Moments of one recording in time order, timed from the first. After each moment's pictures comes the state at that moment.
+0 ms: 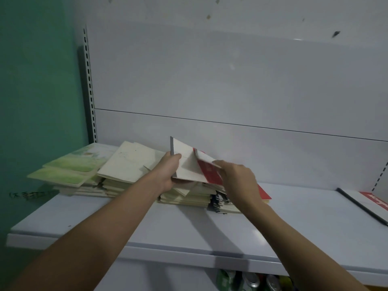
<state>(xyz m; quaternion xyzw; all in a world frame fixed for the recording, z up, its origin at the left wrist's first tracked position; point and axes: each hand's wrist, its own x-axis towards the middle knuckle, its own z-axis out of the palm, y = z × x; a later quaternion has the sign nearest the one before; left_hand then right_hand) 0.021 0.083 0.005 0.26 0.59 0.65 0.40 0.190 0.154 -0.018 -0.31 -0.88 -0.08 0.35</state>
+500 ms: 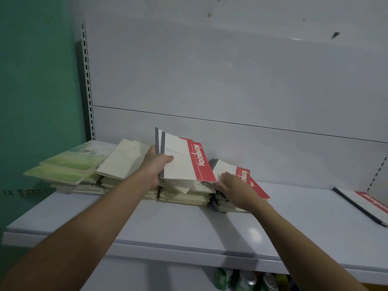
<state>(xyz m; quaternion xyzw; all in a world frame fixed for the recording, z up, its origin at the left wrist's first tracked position) -0.009 0.072 -0.002 0.28 0.60 0.68 0.31 0.196 0.199 -0.052 -0.39 -0.91 0.09 0.12</state>
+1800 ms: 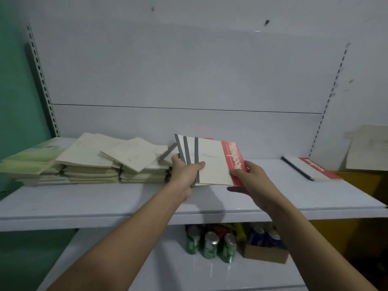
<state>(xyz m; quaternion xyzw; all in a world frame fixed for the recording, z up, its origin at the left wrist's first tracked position) 0.219 0.095 -0.034 0.30 0.54 0.69 0.38 0.392 0.132 -0.029 -0.40 -0.63 0.54 0.39</state>
